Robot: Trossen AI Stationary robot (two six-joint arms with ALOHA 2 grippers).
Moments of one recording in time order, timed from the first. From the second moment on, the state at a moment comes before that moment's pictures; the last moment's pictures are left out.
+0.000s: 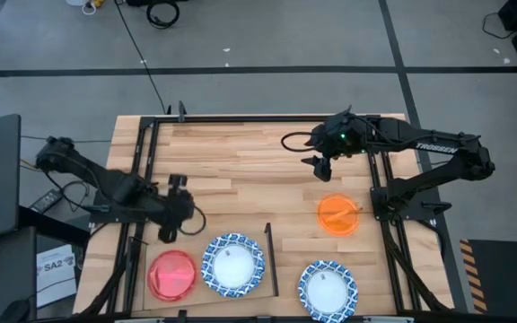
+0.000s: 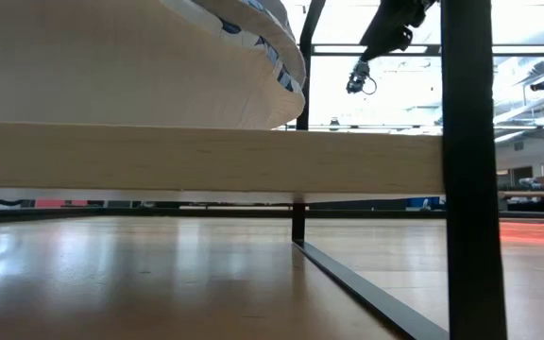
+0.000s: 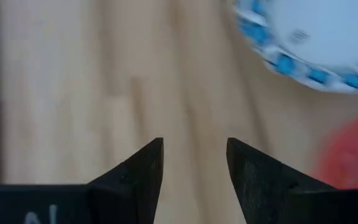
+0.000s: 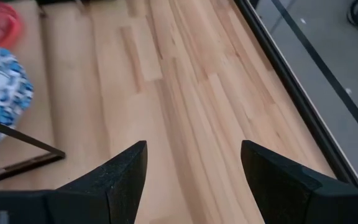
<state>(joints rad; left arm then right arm) -0.49 1.15 1.13 -1.11 -0.38 -0.20 -0.17 1.18 1.23 -0.80 0.07 0.05</state>
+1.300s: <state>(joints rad) 0.25 0.94 1.12 -0.77 0.02 0.30 0.40 1.18 0.86 -0.45 -0.11 0.55</state>
